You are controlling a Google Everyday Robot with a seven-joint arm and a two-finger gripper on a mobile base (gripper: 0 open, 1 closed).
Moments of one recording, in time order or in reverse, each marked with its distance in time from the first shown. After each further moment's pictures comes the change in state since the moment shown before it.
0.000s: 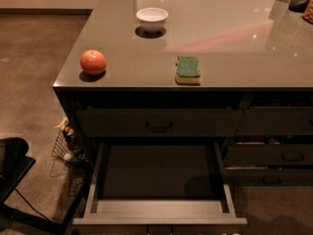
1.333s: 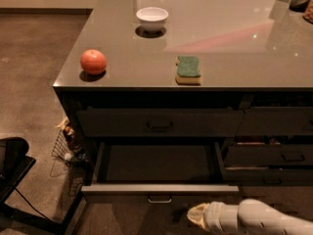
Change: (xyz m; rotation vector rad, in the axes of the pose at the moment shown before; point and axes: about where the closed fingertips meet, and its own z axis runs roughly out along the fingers) arm -0.060 -0.062 0.074 -0.046 -0.118 -0.135
